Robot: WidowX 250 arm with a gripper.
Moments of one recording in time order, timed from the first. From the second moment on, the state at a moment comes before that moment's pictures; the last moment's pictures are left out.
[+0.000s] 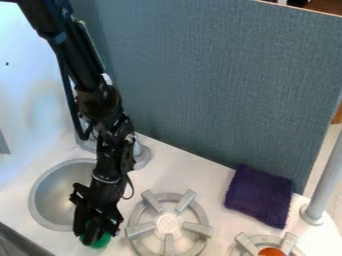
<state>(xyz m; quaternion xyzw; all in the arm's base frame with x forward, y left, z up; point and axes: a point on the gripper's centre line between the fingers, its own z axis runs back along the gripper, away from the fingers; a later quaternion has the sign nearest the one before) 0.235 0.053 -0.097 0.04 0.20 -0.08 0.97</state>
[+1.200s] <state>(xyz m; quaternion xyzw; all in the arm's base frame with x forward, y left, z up) 0.259 -0.052 -0.019 -0.05 0.03 -0.23 0.97</state>
